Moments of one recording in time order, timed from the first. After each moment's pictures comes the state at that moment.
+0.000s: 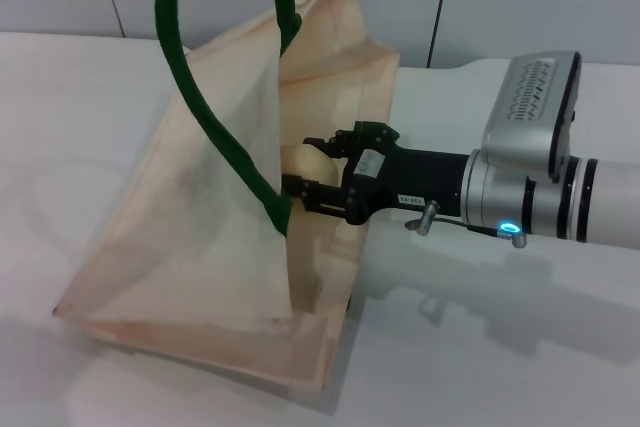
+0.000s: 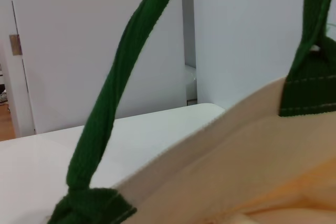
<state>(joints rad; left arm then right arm) -0.66 -2.03 0.73 1.68 -1.01 -1.67 0.93 0.83 2.01 0.90 0.32 -0.35 0.98 -2.20</state>
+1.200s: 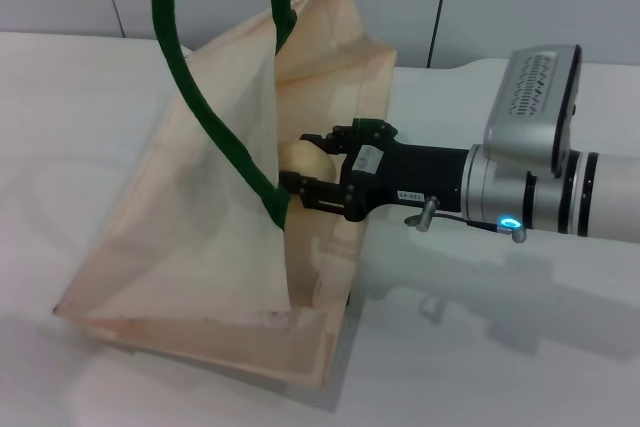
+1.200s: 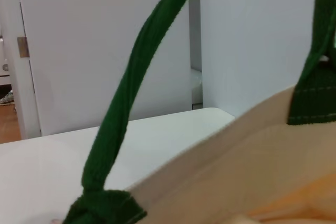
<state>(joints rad) -0.67 -2.02 0.73 1.67 -1.00 -1.66 0.93 0.84 2.00 0.90 0.32 -0.35 0.99 -2.20</state>
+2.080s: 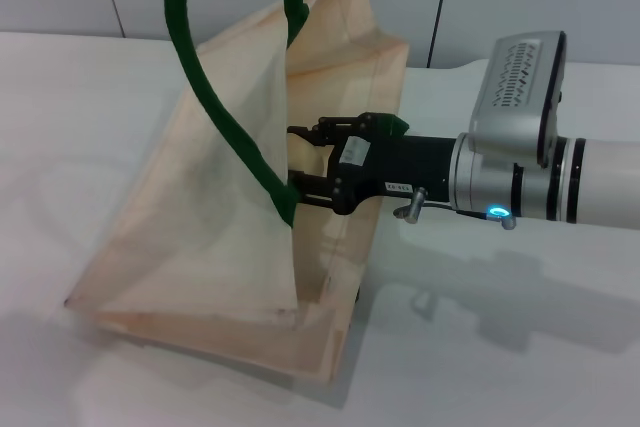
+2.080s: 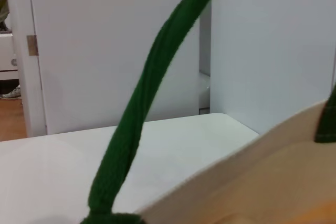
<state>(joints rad) -0.68 -2.03 0.74 1.67 -1.01 -1.66 0.93 0.88 2.01 0.90 0.31 -0.37 0.99 -2.21</state>
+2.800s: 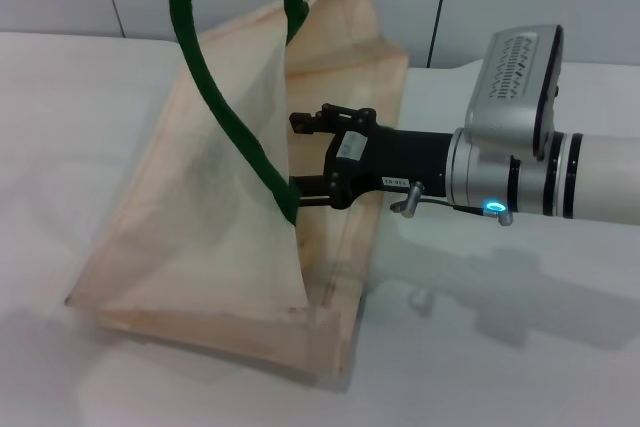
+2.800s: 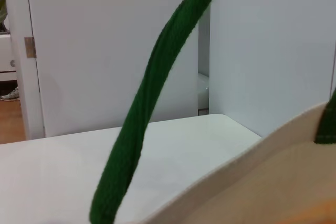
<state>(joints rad) -0.69 -2.03 0.74 1.67 -1.01 -1.66 0.93 0.89 2.01 0.91 0.31 -0.37 0.99 -2.19</state>
